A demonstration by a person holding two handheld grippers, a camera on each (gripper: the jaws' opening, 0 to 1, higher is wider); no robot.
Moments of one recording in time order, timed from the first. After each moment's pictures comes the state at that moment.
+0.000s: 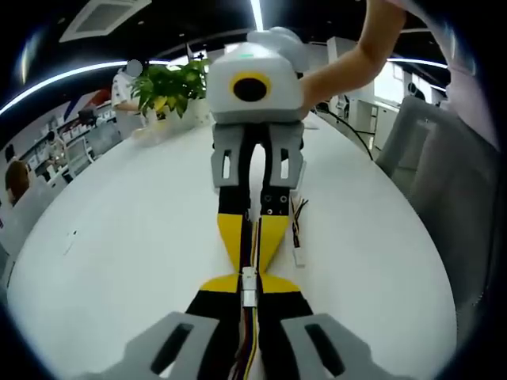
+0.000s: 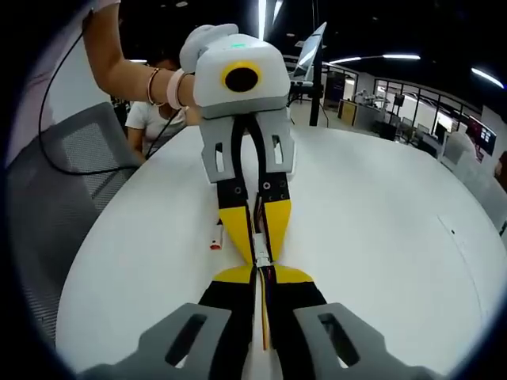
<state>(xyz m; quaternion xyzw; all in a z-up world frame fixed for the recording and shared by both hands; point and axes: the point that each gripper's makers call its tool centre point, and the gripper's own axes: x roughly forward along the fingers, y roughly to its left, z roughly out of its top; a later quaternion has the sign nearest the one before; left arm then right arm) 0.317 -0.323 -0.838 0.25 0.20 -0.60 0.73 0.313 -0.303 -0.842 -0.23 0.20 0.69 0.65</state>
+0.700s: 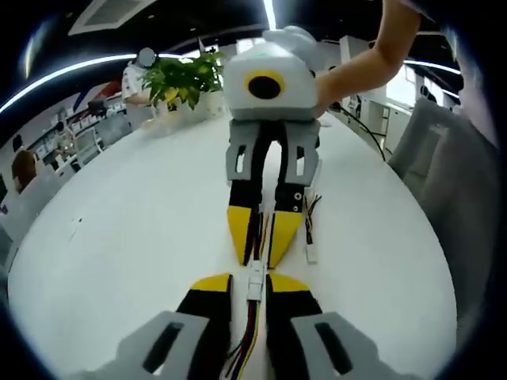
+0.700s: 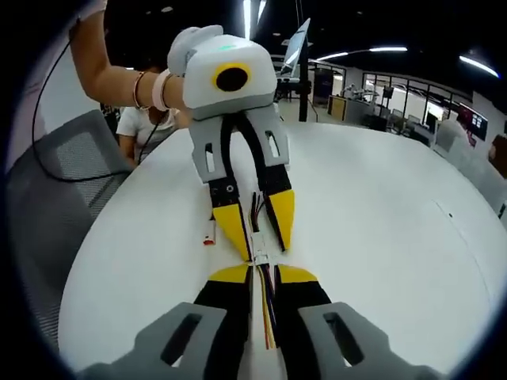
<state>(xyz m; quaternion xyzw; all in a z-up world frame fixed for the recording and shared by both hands) 0.331 -0.316 -0.840 0.23 0.23 -0.56 0.76 0.317 -0.309 -0.848 -0.21 0.22 0.68 0.67</state>
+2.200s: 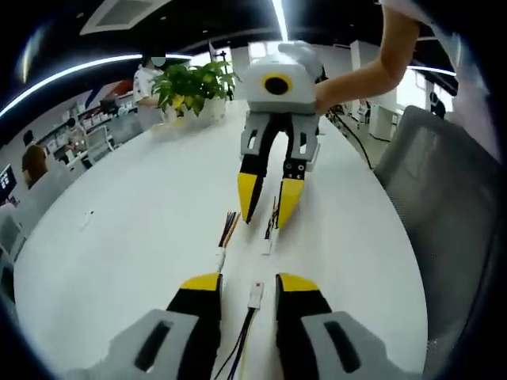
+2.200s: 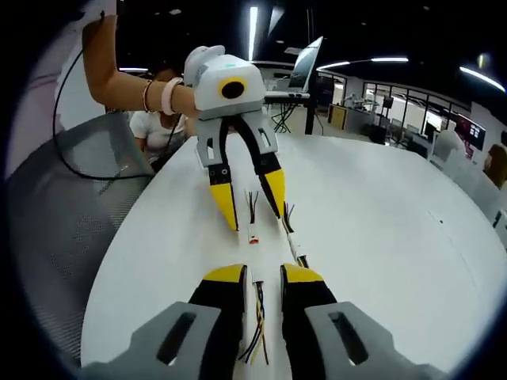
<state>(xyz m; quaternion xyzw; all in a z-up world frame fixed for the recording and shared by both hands) 0.281 -0.296 -0.822 0.23 0.22 -0.55 0.77 0.271 -0.330 -0.824 -0.21 0.20 0.68 0.67</state>
